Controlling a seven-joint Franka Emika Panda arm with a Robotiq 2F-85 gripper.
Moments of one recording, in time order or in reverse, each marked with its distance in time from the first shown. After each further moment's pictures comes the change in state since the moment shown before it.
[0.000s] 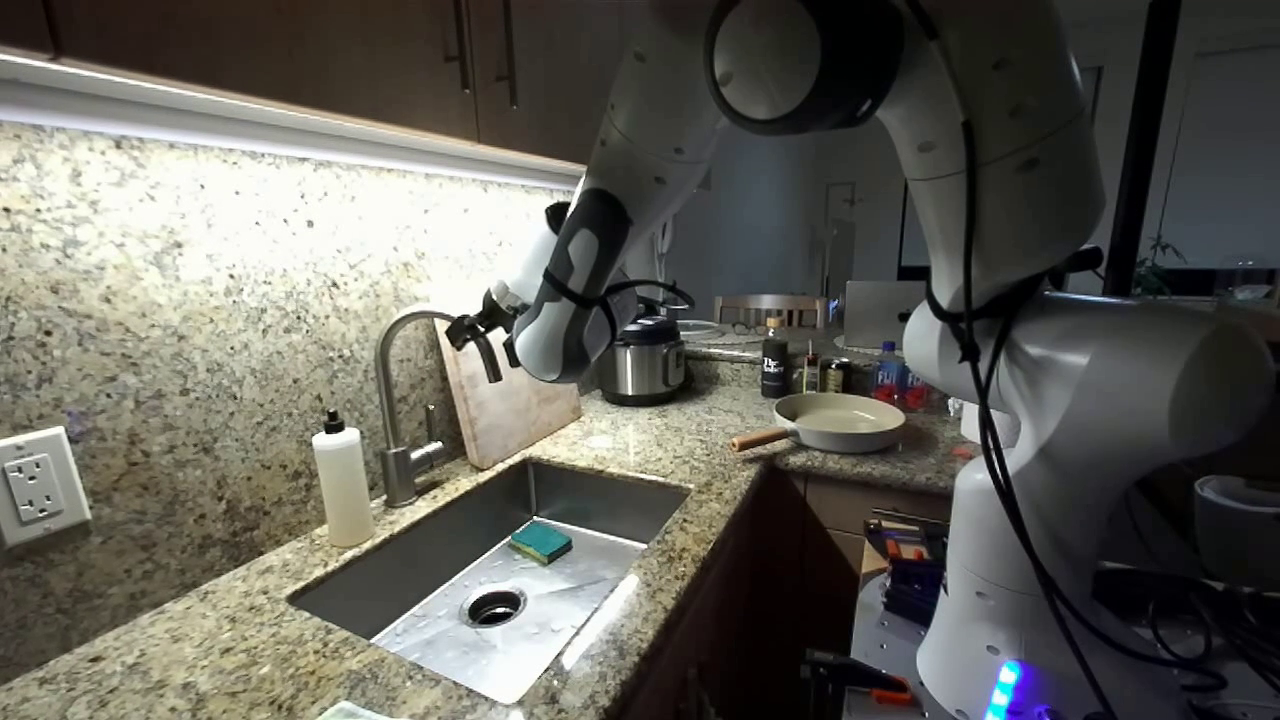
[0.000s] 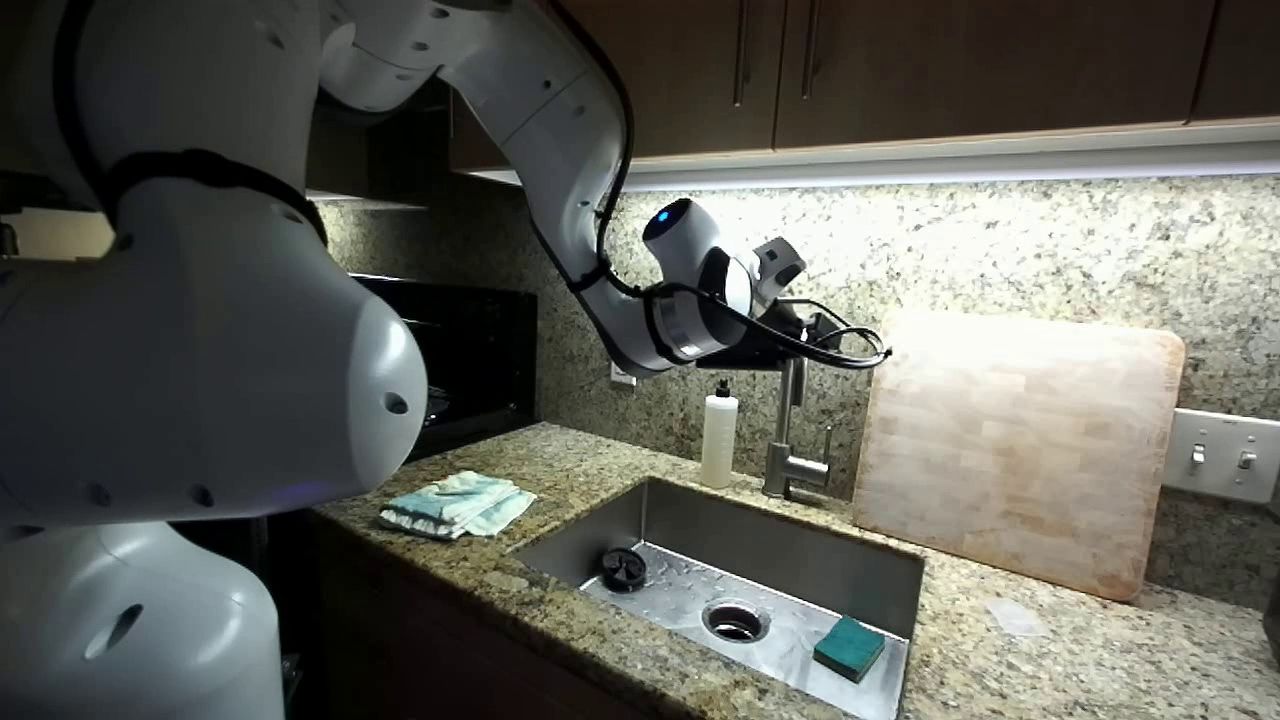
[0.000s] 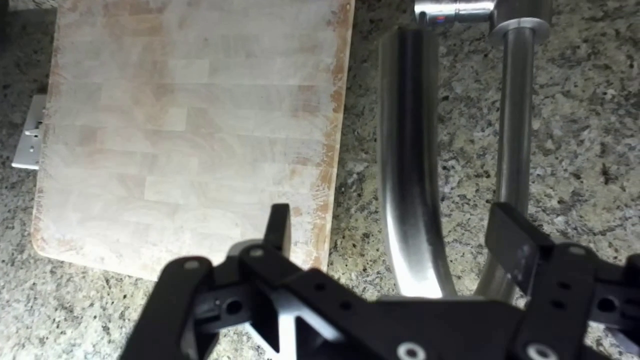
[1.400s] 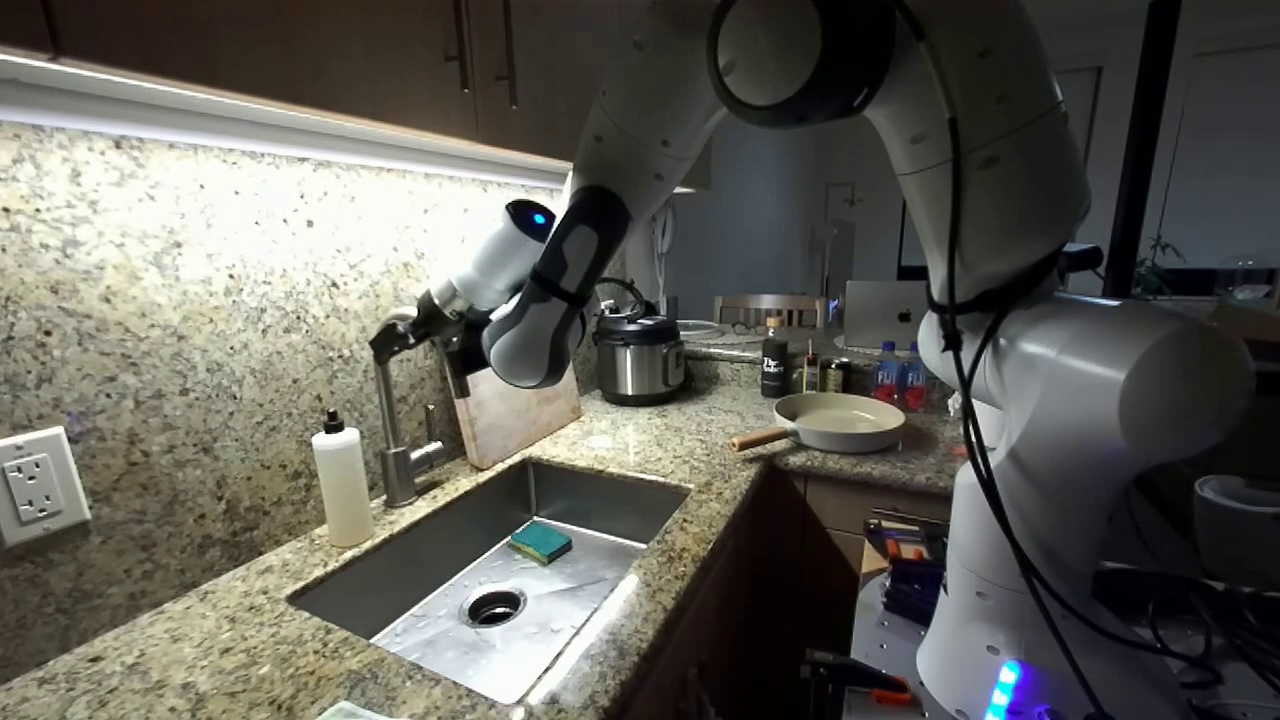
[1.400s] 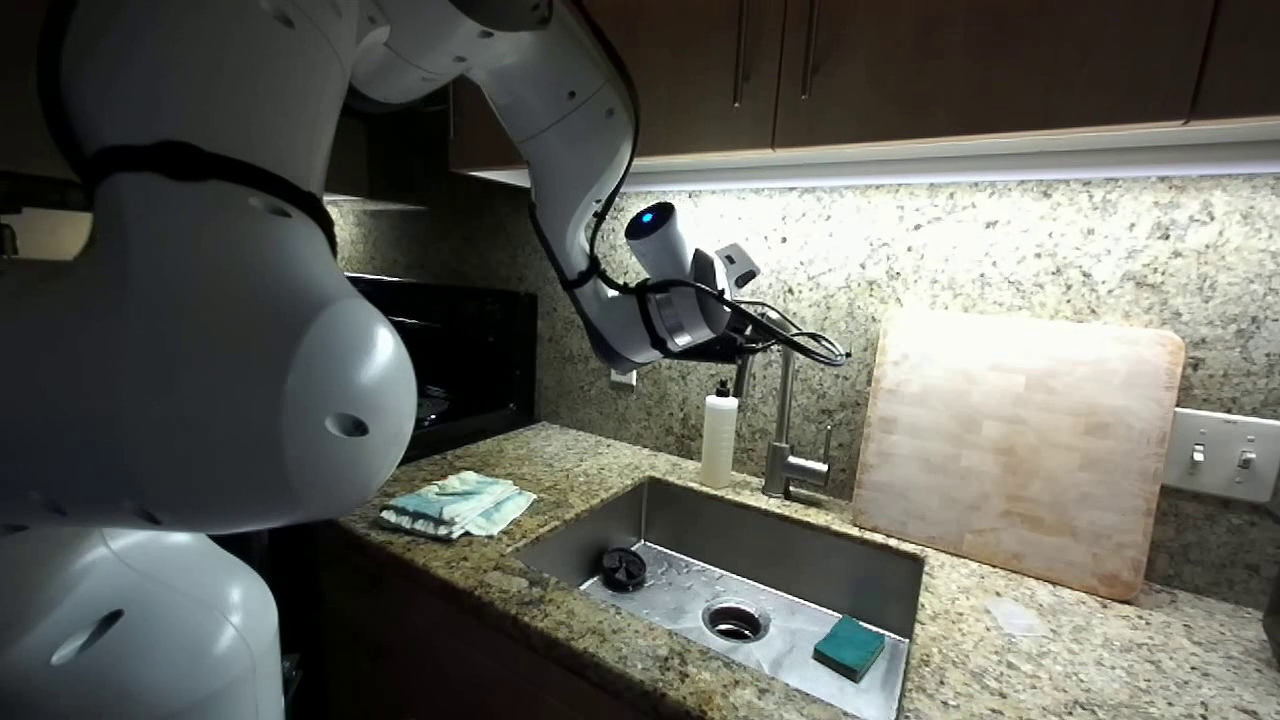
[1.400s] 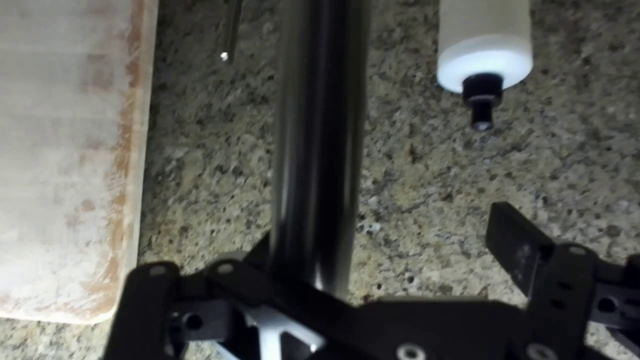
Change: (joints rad) arm -0.239 0.051 0.341 0.124 -0.287 -0.007 0.141
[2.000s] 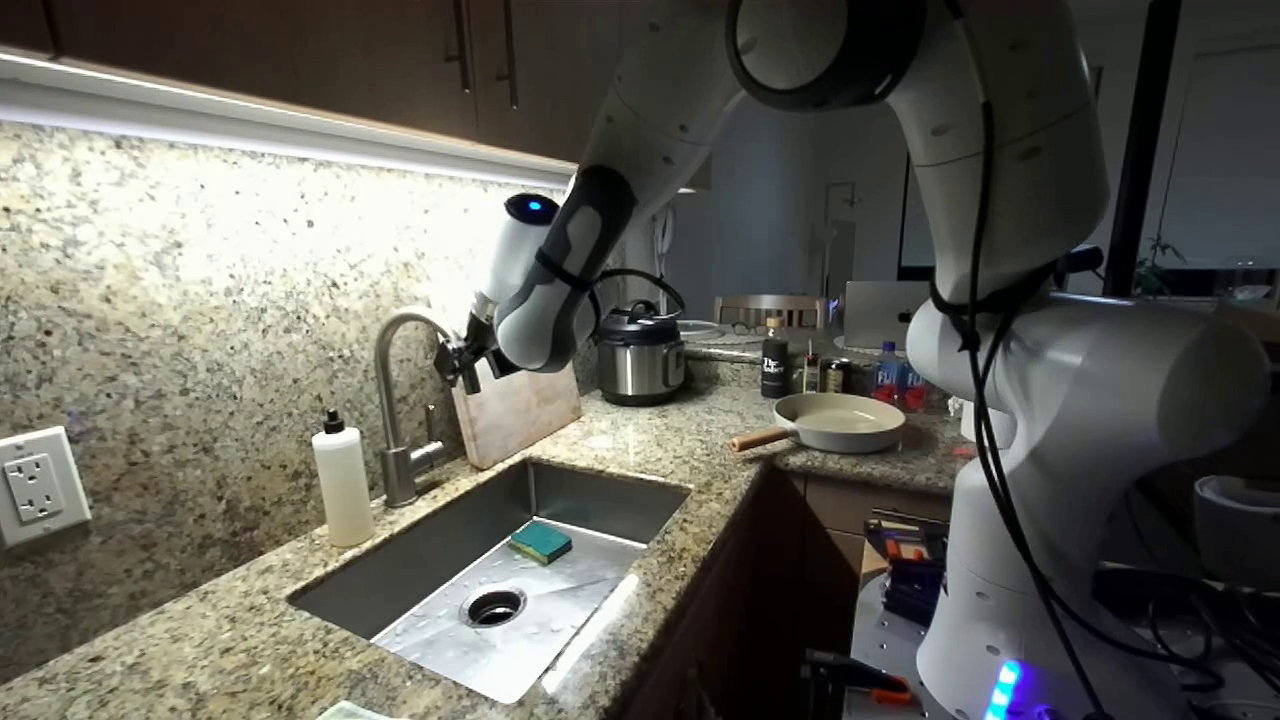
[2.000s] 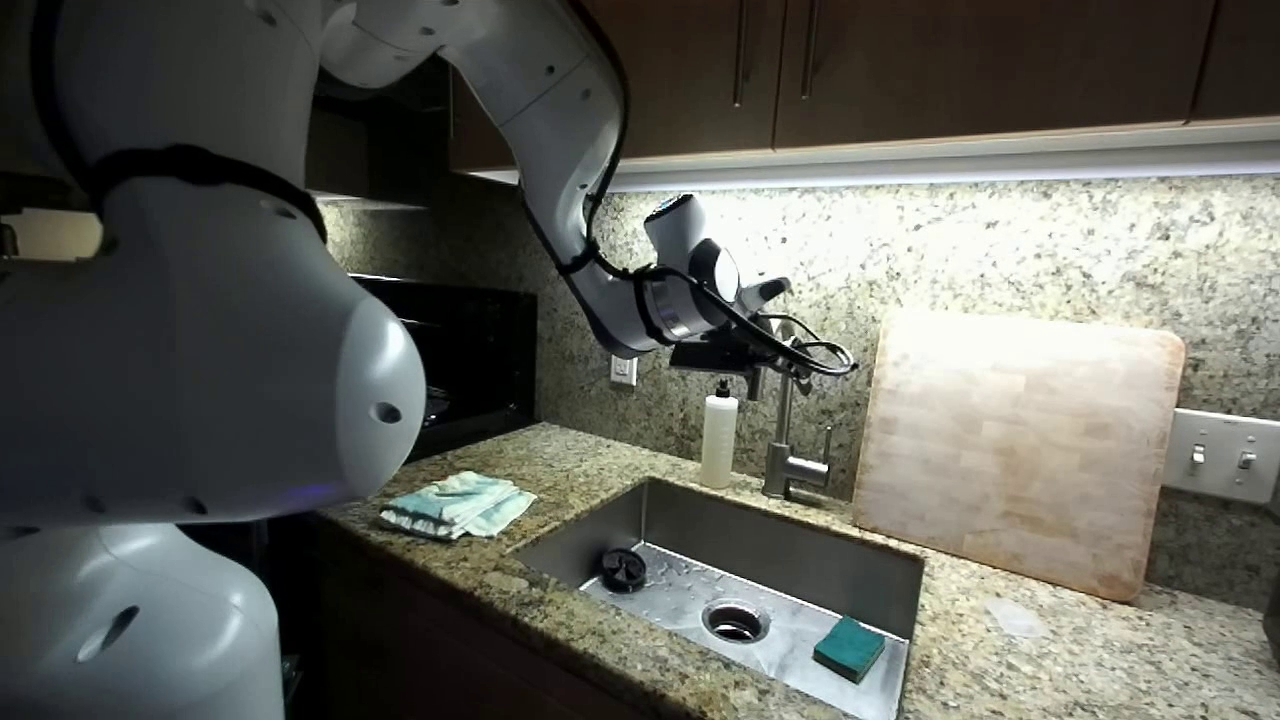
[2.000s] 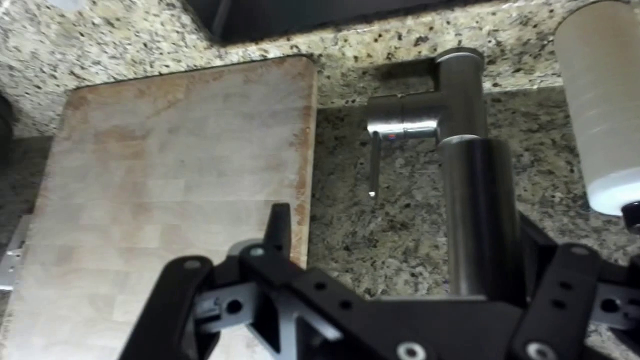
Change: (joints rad) arm 0.192 0.025 -0.232 -0.079 0.190 -0.322 -0.044
